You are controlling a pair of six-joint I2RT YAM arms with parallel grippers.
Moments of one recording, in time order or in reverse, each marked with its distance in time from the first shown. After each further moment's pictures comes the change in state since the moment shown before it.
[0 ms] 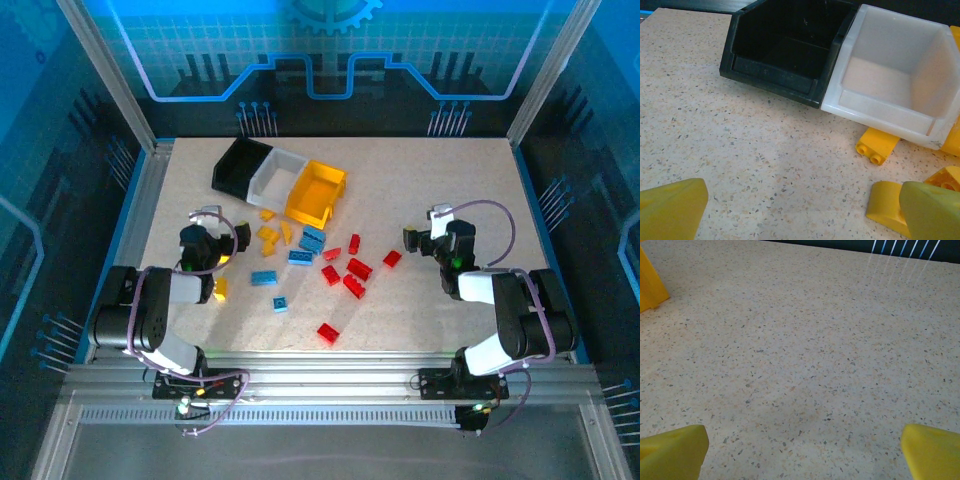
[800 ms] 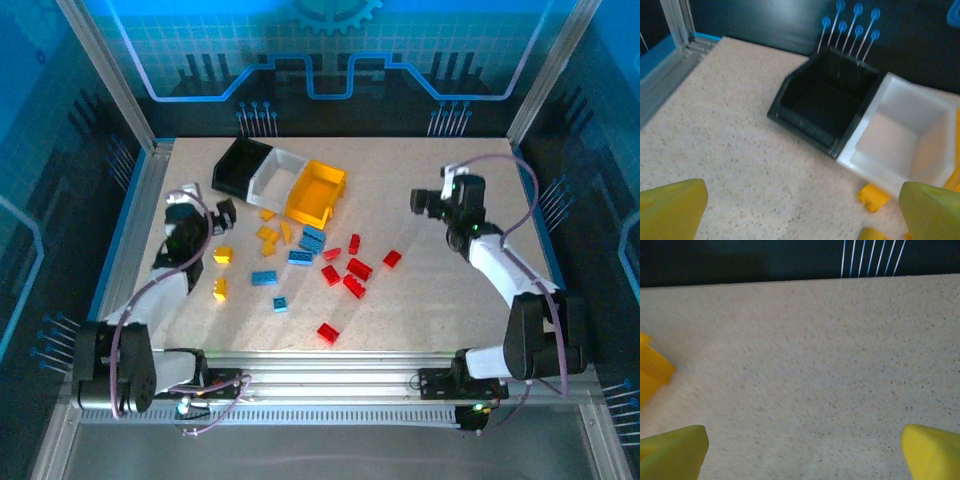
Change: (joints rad) left arm -0.002 -0.354 0.252 -0.628 -0.167 -0.170; right arm 0.000 -0.125 0.496 -0.724 0.063 0.204
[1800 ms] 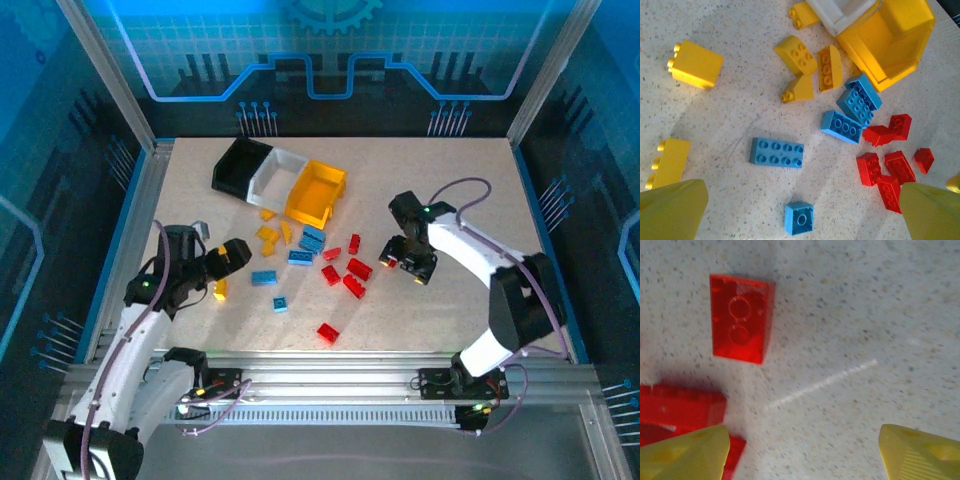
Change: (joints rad) left arm -0.112 -0.401 0.080 -0.905 0.323 -0.371; right arm 0.322 0.233 0.202 -0.904 -0.066 0.832
